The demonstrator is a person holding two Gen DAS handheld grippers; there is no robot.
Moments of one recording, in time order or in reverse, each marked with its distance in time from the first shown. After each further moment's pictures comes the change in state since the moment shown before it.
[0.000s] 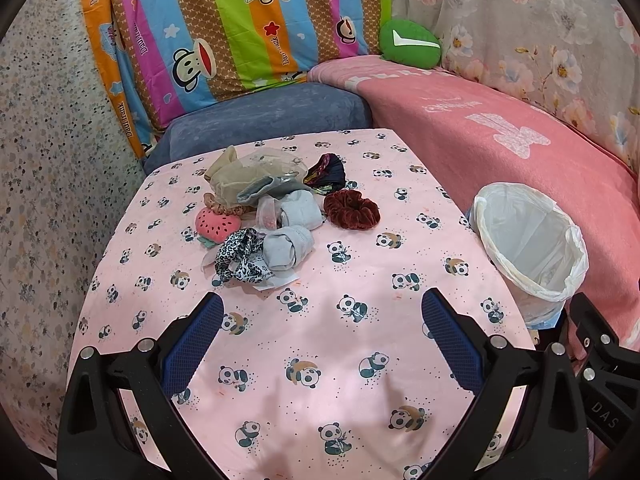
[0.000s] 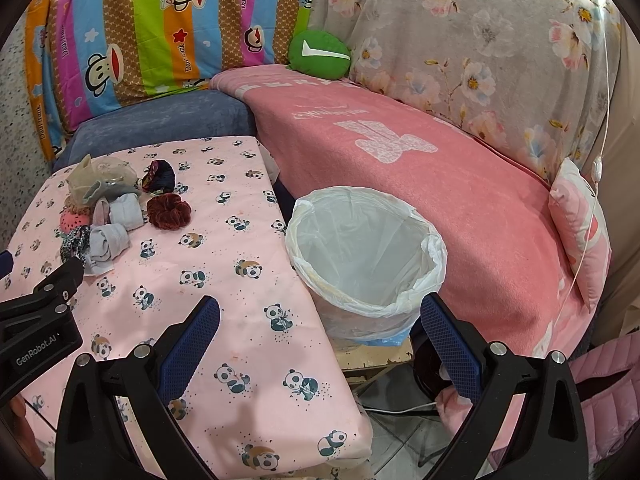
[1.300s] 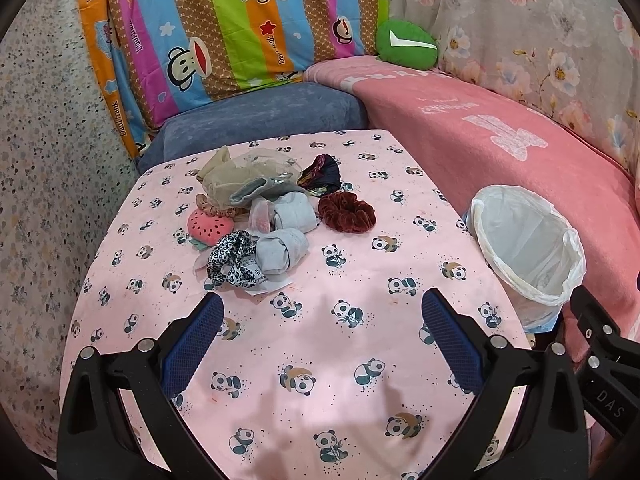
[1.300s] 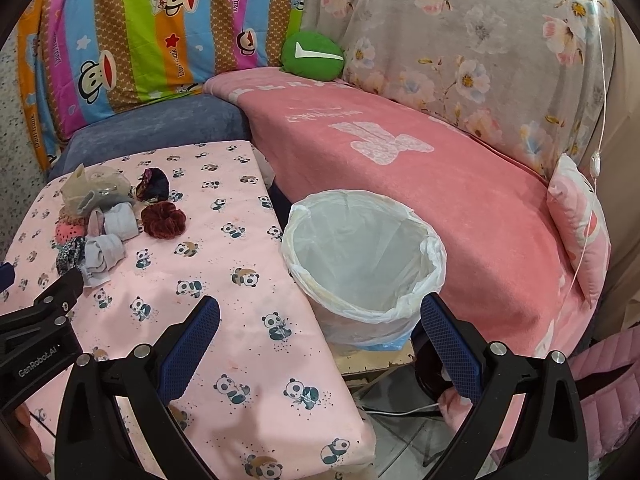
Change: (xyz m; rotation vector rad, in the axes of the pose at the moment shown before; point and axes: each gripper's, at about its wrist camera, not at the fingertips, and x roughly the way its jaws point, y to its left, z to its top) left arm 0.006 -0.001 0.005 -0.015 -0.002 -0.025; right arm 0.005 -0.001 0.007 0.025 -0.007 -0.011
